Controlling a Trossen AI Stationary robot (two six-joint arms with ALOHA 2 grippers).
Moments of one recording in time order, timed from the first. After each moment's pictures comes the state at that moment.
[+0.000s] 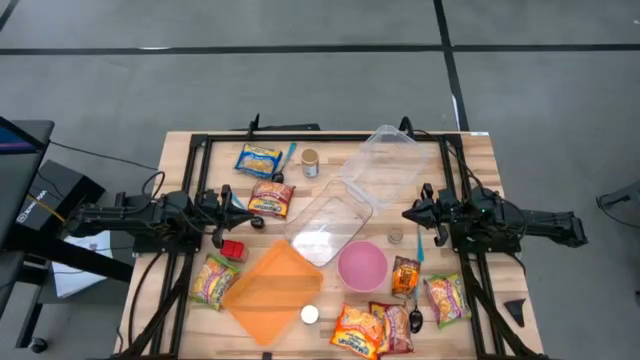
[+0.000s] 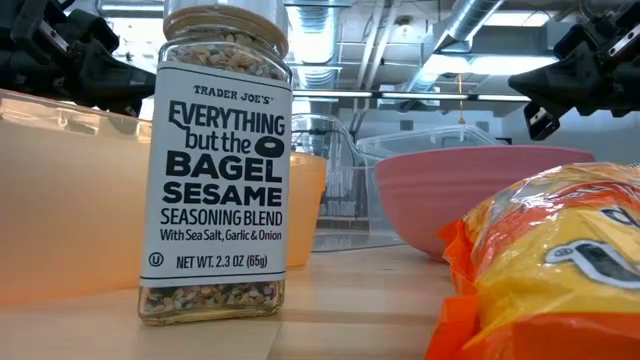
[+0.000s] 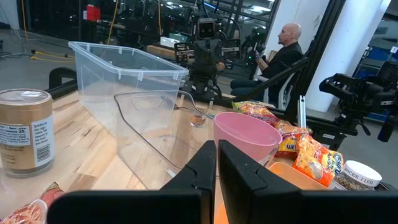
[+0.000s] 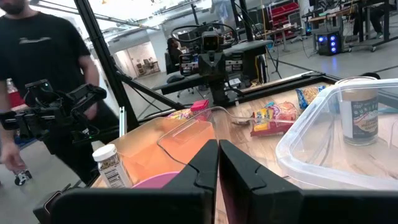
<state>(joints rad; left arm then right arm) 0.03 0.09 0.01 0.07 -0.01 -0.22 -0.11 0.01 0.01 0.04 -0.15 0.29</state>
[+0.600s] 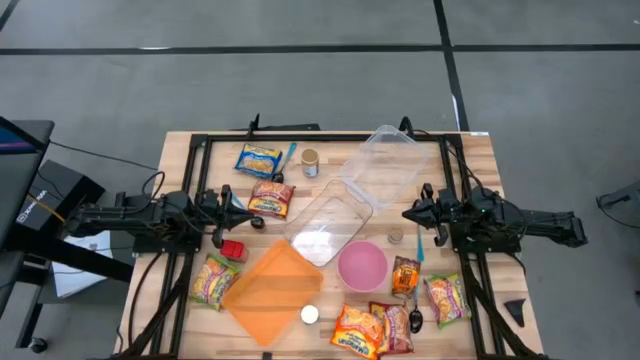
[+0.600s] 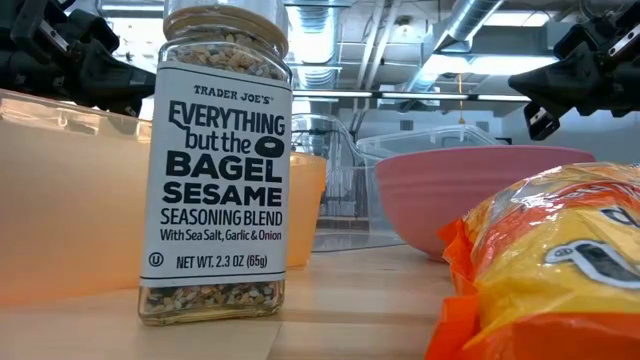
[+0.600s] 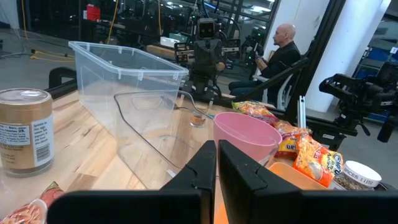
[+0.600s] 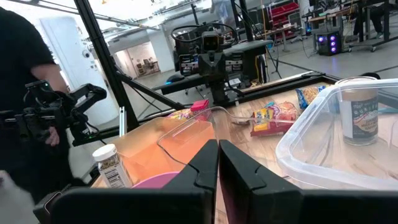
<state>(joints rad) 0.03 0.09 0.01 0.08 -0.01 -0.22 -0.11 0.01 0.01 0.04 -0.15 0.29</state>
